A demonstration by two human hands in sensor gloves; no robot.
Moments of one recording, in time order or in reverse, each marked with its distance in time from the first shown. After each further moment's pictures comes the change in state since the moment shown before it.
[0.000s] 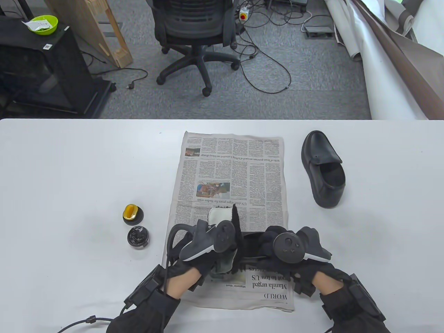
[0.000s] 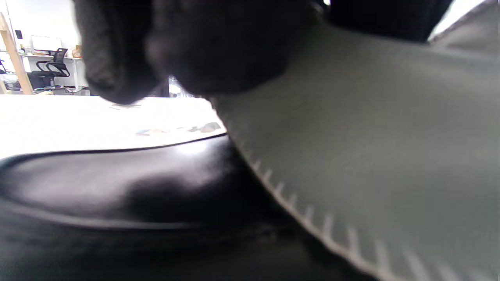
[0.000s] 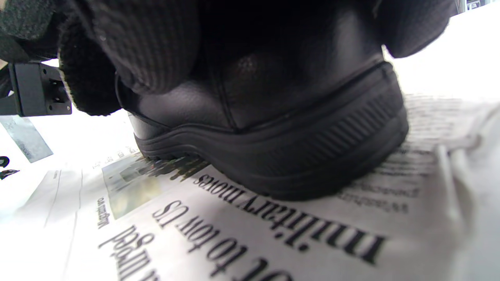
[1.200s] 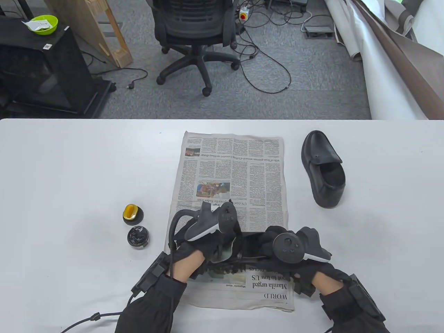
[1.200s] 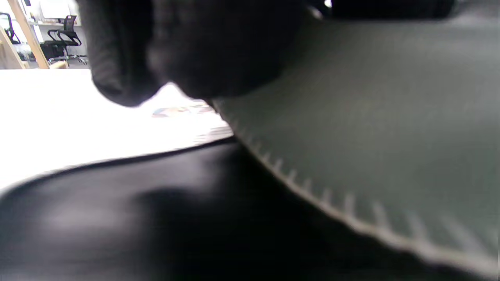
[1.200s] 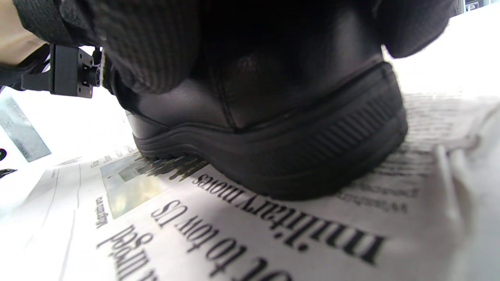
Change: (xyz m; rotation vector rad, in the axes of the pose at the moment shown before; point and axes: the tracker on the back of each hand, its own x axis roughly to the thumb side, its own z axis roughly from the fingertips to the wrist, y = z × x) left_hand -0.011 0.002 -0.034 -0.148 0.054 -0.063; right_hand 0.000 0.001 0.001 -0.001 0.003 0.003
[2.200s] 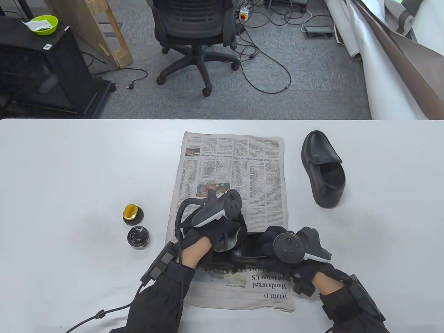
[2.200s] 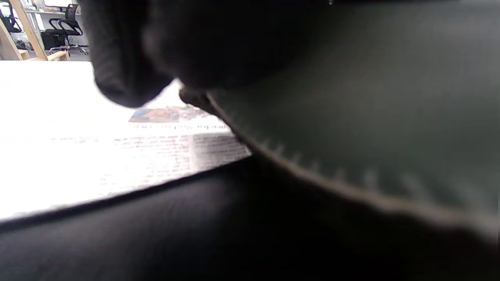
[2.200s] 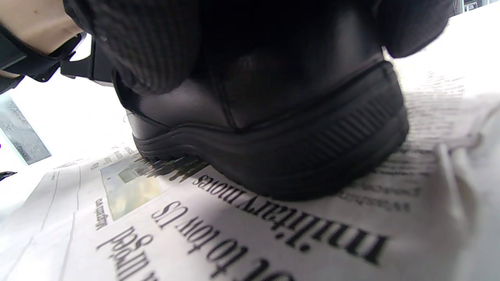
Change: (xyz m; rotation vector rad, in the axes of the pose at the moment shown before) left_hand 0.007 0.004 -0.033 -0.024 0.005 0.098; right_hand 0.000 0.000 0.000 -0.005 0.002 -0.003
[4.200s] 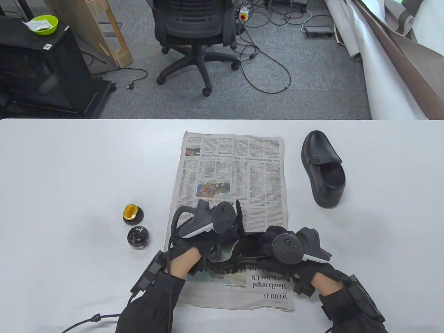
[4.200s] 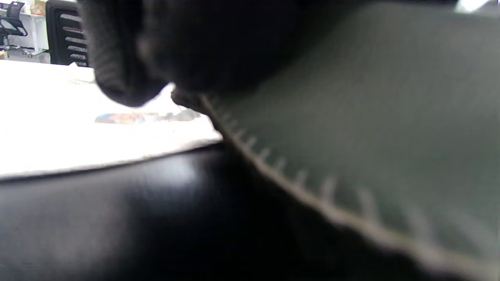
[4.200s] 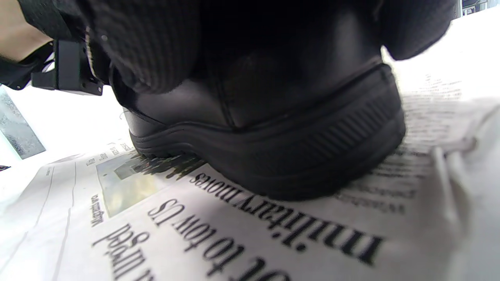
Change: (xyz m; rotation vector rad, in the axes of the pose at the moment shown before) left_hand 0.000 -0.008 0.027 0.081 -0.154 0.029; right_hand 0.002 0.000 0.000 0.003 0.007 0.023
